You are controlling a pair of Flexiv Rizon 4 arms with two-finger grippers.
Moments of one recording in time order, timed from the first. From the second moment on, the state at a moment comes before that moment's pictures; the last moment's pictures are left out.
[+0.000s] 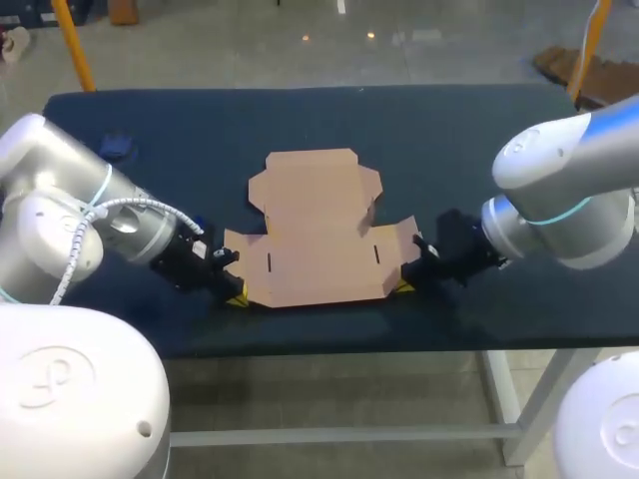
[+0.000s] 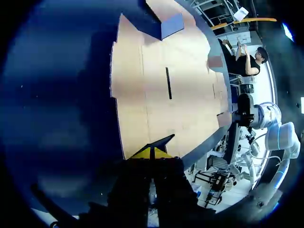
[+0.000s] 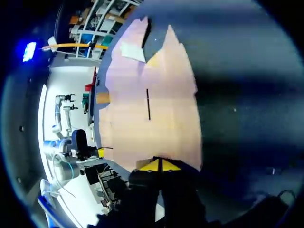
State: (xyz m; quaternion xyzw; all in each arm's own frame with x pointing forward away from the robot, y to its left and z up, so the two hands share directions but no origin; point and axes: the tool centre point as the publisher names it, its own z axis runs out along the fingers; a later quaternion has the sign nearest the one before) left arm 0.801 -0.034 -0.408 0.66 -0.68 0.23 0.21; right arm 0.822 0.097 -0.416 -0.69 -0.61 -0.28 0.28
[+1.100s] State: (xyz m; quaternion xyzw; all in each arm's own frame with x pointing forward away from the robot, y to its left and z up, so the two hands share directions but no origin) left arm 0.805 -0.048 -0.396 0.66 -0.70 0.19 0.18; right arm 0.818 0.112 -0.412 -0.71 -0.63 -0.21 0.22
